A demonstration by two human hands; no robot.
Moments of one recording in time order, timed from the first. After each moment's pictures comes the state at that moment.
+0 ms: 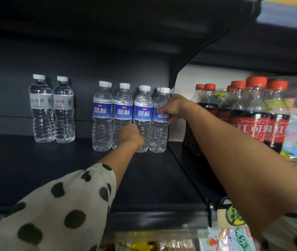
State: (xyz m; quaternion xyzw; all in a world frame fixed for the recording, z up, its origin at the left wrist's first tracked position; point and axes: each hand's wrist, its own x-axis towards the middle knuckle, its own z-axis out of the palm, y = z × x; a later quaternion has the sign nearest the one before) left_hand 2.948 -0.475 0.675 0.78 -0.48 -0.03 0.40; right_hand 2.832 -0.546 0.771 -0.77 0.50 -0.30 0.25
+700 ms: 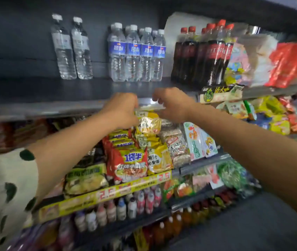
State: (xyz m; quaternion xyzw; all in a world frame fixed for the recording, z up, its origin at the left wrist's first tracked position) left_hand 3.019 -0.139 0.615 0.63 -0.74 0.01 0.23; right_hand 2.850 -0.188 0.625 -0.86 0.48 -0.16 -0.10
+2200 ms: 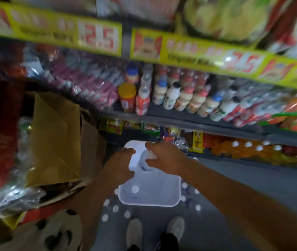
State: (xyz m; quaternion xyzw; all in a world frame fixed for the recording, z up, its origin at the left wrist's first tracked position) left_hand 3.217 0.070 0.011 0.76 -0.48 -0.41 0.13; right_hand 3.079 -0.062 0.045 -0.92 0.23 0.15 0.27
